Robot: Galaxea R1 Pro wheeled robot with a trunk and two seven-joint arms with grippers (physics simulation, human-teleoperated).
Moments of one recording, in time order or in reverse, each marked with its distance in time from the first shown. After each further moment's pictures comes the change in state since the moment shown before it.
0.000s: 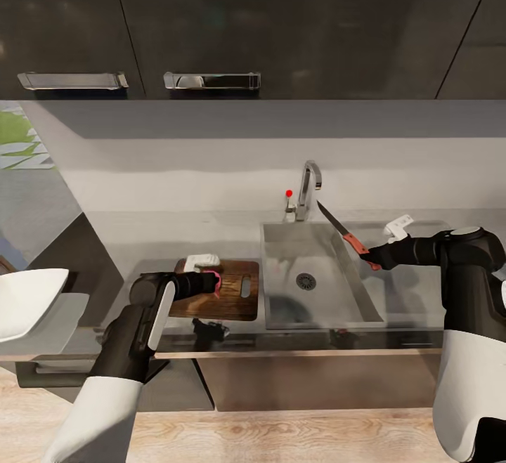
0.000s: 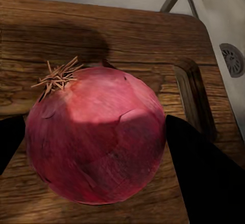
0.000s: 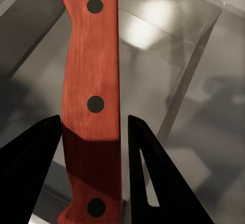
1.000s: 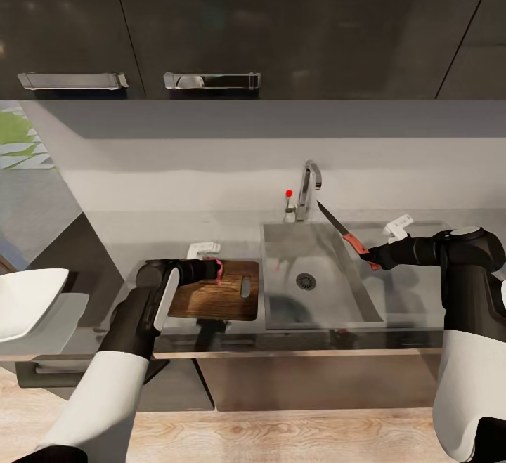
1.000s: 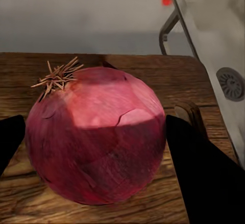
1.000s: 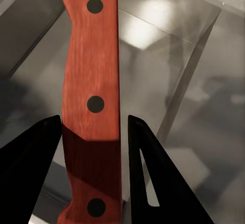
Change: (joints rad) left arm -0.098 0.000 0.000 0.117 -0.001 -0.072 0.004; right arm 0.000 0.000 0.000 0.000 0.000 0.000 -0.003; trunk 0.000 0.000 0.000
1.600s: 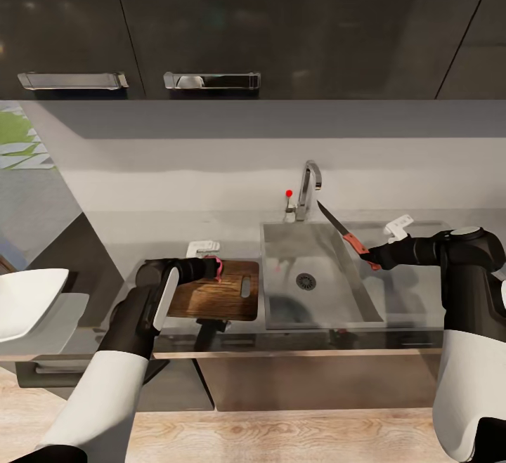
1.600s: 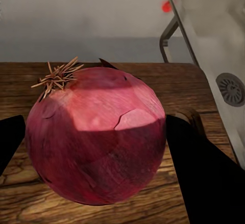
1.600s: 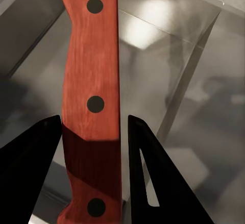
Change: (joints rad) left arm -0.002 0.003 0.000 -0.003 0.000 -0.017 -0.001; right arm 0.000 0.000 0.000 0.000 0.000 0.000 0.000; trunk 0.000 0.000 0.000
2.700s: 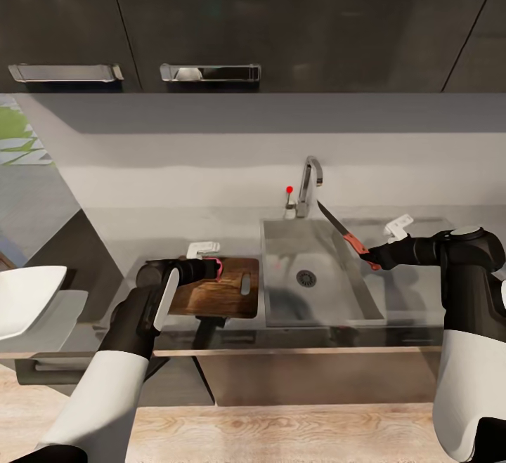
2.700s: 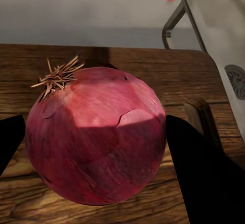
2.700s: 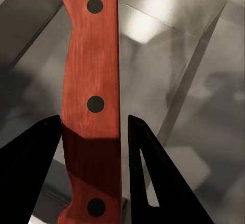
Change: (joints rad) left arm 0.000 -0.001 0.002 0.012 0.000 0.000 0.001; right arm 0.000 0.000 0.000 0.000 0.000 0.000 0.000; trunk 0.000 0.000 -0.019
